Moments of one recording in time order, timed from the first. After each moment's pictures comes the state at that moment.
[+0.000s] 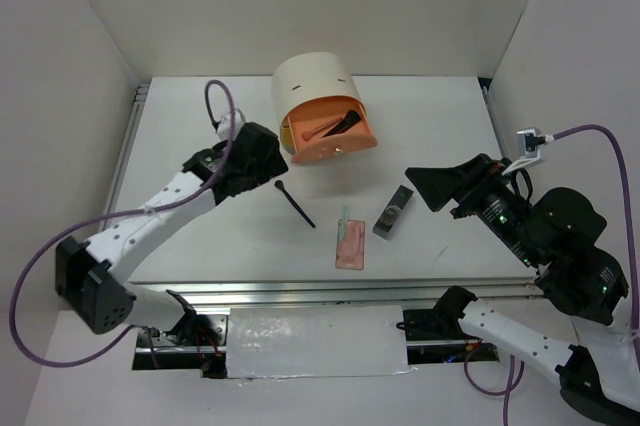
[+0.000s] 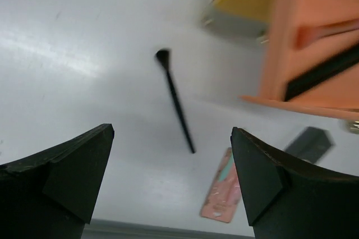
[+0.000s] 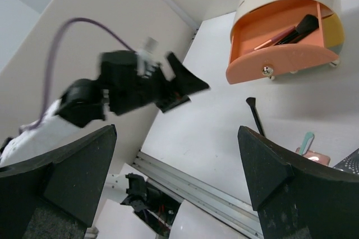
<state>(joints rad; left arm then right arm) -0.64 1.34 1.32 -0.76 -0.48 -0.92 0.75 0.62 1.32 -0.71 0.21 0.73</state>
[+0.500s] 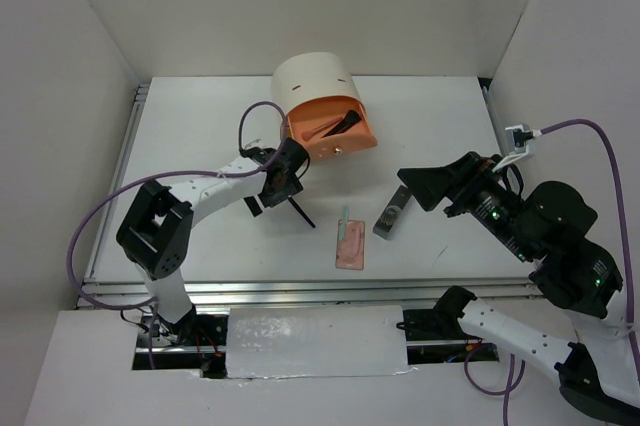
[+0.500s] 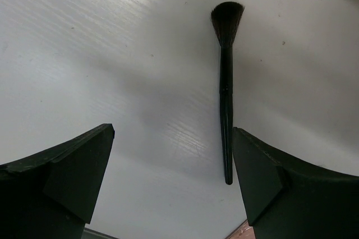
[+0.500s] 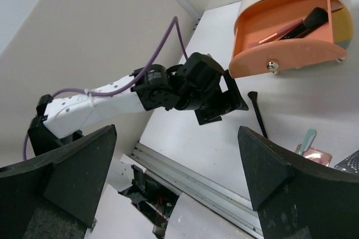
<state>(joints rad) -0.64 1.75 1.30 -0.83 -0.43 -1.20 0.75 0.65 1.32 -0.70 0.16 0.71</state>
